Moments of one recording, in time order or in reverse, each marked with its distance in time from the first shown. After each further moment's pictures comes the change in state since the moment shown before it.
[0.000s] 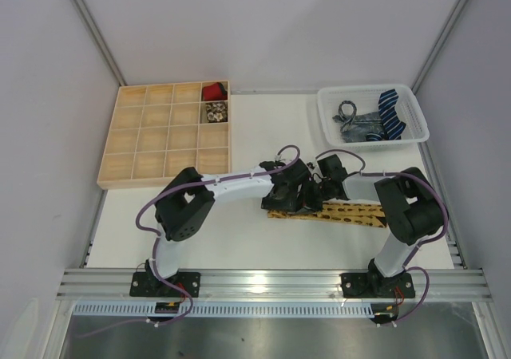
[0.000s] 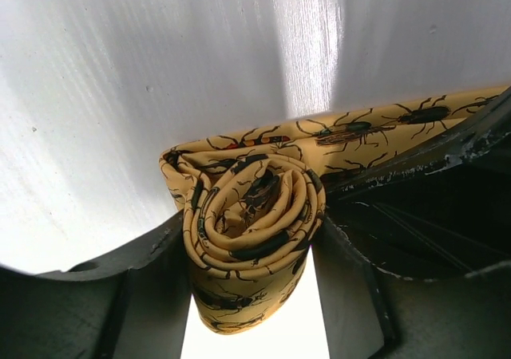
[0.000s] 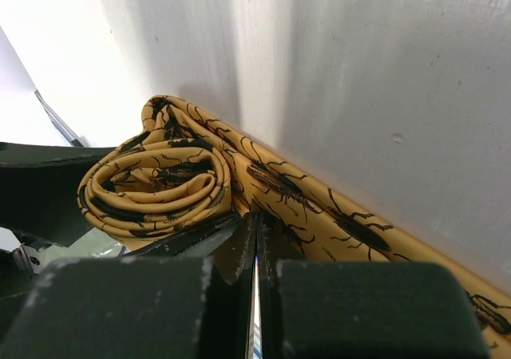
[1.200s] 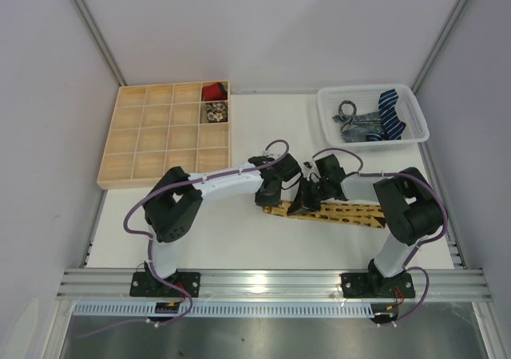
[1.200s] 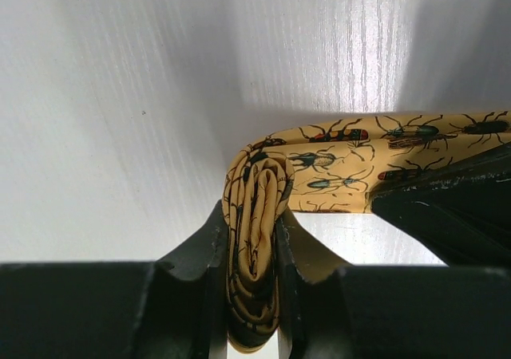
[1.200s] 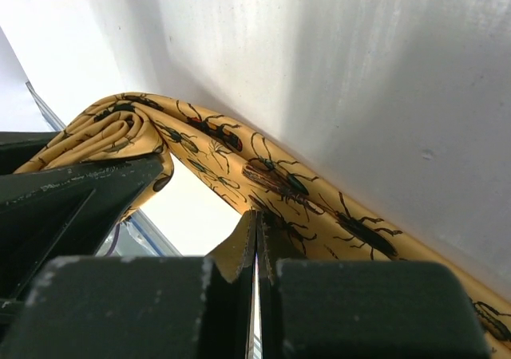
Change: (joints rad) left arm 0.056 -0.081 -0.050 -0.060 -0.060 0.005; right arm 0.017 0.000 0.005 0.018 0.009 -0.025
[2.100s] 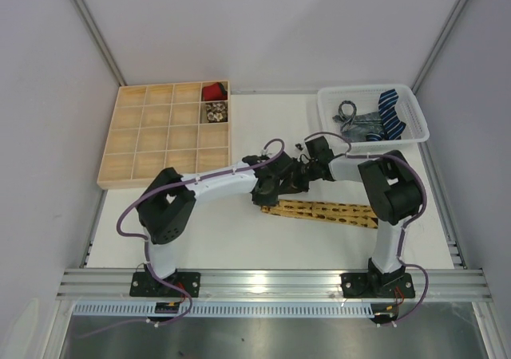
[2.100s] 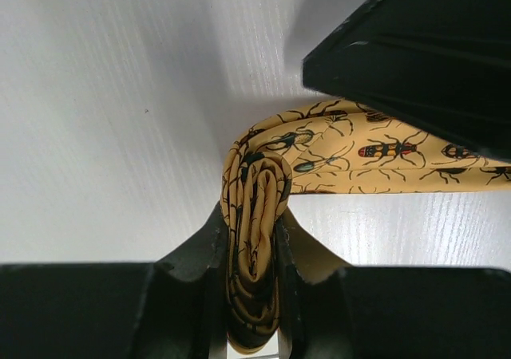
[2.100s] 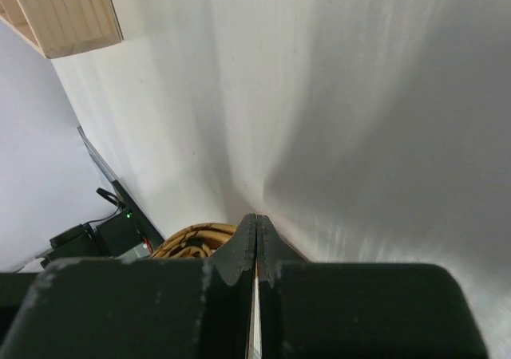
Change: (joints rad) left arm 0.020 -0.048 -0.045 0.037 0.051 0.061; right arm -0.016 0.195 0.275 0.006 -0.035 0.077
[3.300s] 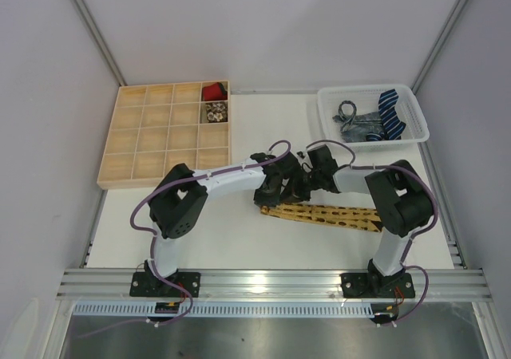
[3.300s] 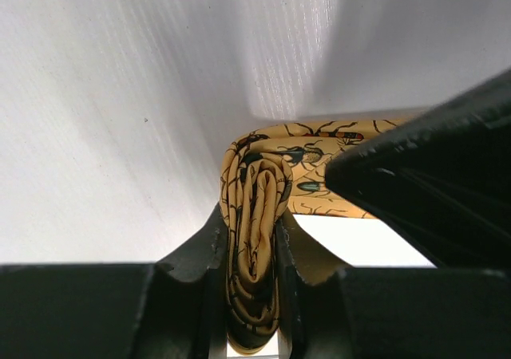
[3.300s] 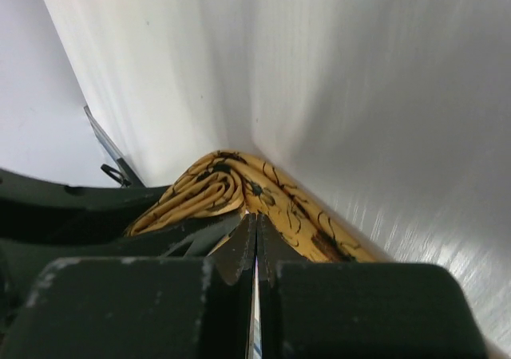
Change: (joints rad) left arm 0.003 0.098 0.097 -0.097 0.002 0.042; right arm 0.045 -0.096 -0.144 0.086 -0.004 0.057
